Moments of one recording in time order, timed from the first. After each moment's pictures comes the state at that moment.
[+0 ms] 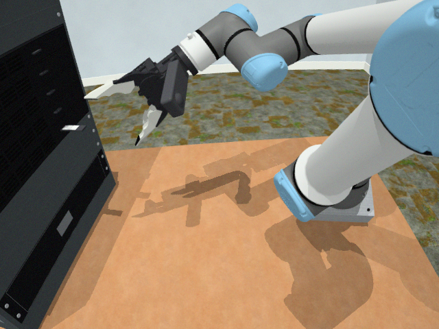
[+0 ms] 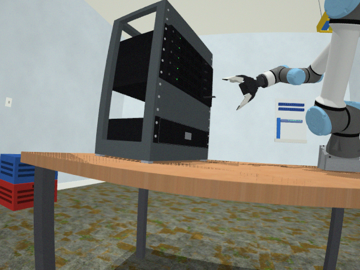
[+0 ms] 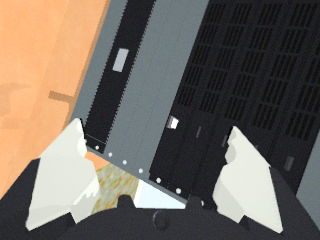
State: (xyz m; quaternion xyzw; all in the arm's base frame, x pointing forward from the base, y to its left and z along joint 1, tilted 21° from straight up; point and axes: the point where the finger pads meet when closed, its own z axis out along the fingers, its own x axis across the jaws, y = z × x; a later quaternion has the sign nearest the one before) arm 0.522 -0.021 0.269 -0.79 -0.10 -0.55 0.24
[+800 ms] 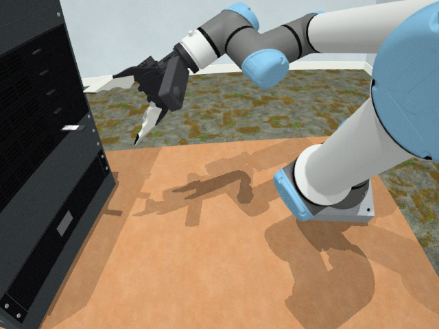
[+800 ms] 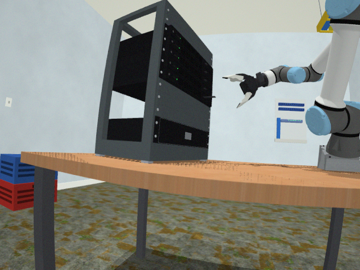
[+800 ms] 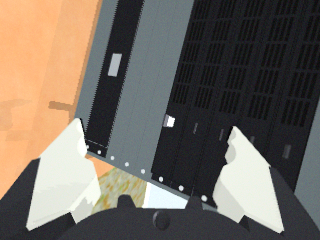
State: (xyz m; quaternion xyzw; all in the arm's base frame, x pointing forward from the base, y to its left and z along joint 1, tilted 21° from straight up) arm 0.521 -0.023 0.279 -0.79 -0.07 -0.55 0.27
